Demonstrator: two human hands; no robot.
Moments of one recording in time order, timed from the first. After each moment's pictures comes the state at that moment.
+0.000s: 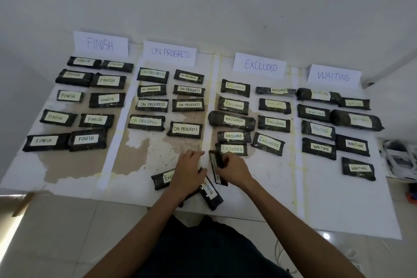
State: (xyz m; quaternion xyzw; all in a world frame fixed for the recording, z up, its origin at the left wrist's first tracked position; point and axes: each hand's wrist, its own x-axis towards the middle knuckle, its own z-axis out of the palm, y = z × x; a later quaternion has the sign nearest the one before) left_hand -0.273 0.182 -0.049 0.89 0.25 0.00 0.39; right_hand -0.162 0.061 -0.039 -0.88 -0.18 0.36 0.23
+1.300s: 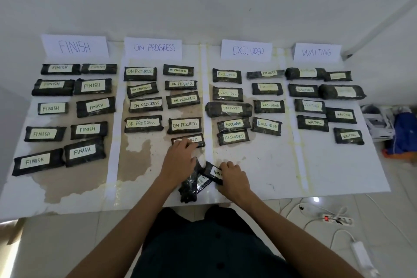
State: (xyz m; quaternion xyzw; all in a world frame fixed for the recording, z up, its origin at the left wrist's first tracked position) left_hand -0.283 0.244 -0.046 0.96 0.10 -0.02 0.26; right_hand -0.238 0.059 -0.054 -0.92 -0.27 0.29 0.01
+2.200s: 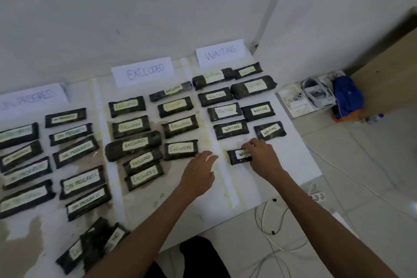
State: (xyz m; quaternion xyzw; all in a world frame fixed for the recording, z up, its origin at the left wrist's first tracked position) left_hand -0.099 -0.007 -0.063 0.95 -0.09 -0.14 0.28; right_hand -0.033 -0.220 -0.044 -0.98 -0.17 0.11 0.07
